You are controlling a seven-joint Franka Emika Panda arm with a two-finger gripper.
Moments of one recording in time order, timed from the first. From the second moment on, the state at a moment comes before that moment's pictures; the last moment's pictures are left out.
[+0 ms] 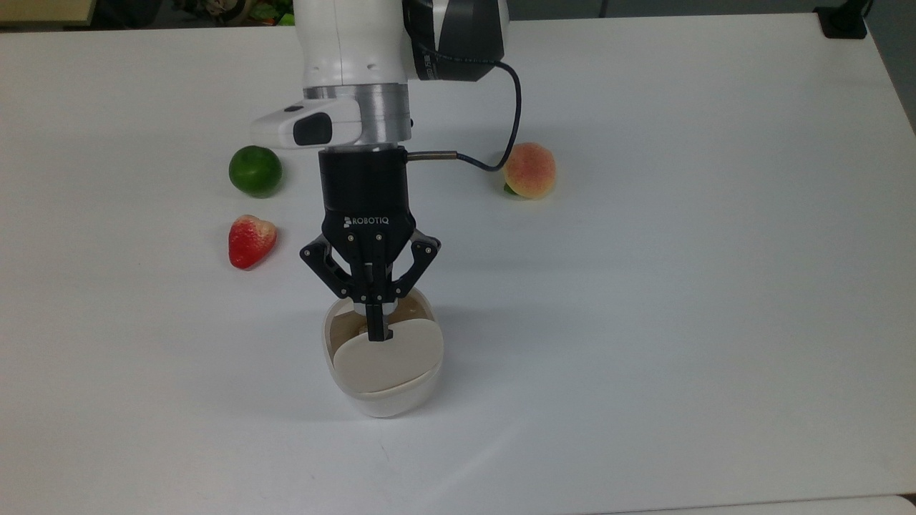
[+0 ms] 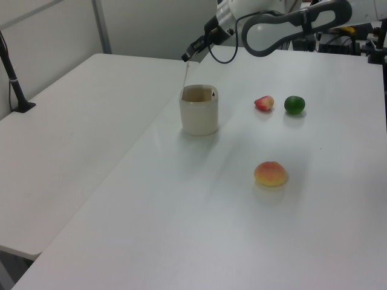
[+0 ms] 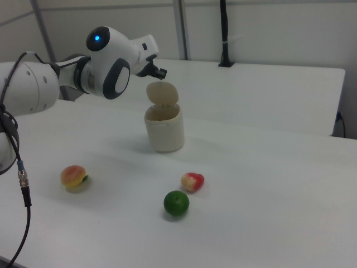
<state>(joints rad) 0.10 0.57 -0.01 -1.36 0.12 2.81 0.04</state>
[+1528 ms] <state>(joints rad) 0.09 0.53 -0.01 -1.40 0.10 2.58 0.04</state>
